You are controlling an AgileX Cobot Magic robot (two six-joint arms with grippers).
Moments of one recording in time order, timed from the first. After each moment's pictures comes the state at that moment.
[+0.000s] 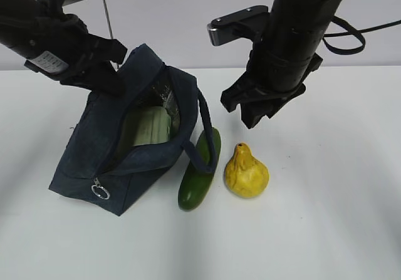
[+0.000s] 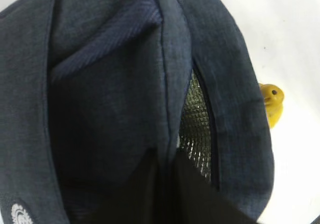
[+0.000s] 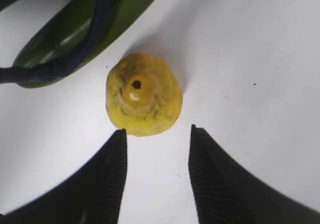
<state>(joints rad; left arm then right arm) -0.31 1.63 -1.29 -0.45 0.84 0.24 0.48 1.82 -1.52 -0.05 1.06 -0.04</state>
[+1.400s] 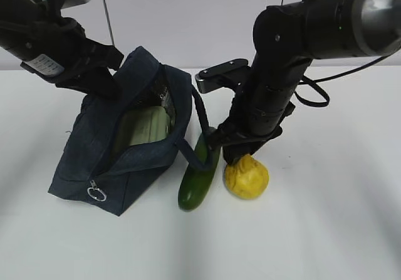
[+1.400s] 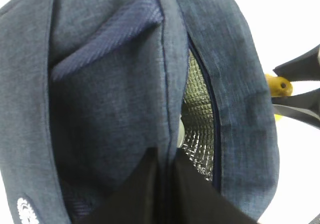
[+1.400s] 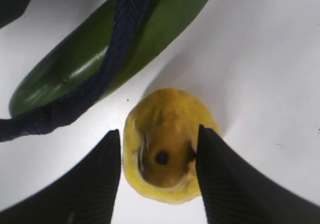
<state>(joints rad) -0.31 1.63 -1.29 -0.41 0.87 0.24 0.48 1.95 -1.42 0.07 0.87 -0.12</state>
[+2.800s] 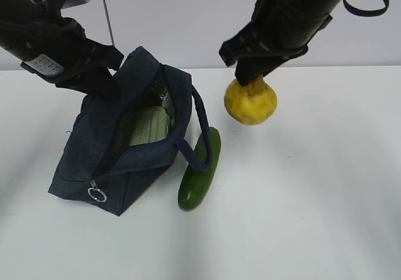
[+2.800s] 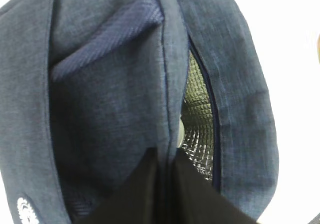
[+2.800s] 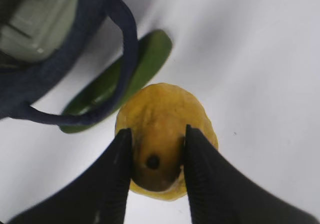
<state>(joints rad) -0.31 1.63 -1.29 -0.41 0.87 0.24 0.48 1.69 -1.56 0.05 0.99 -0.08</state>
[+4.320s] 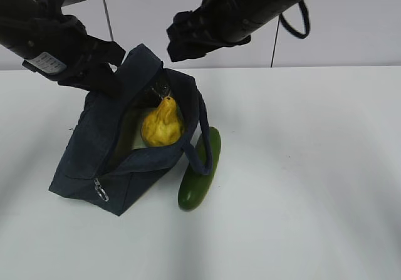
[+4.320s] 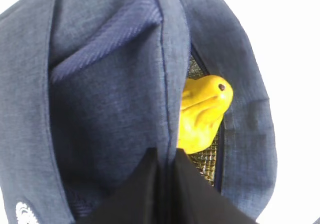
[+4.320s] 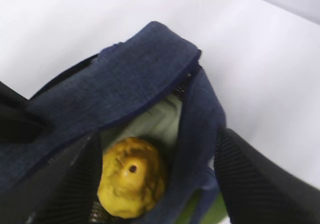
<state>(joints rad) -0.31 1.63 -1.29 -0.43 0.85 0.24 0.48 1.80 -1.56 0.29 0.62 -0.30</state>
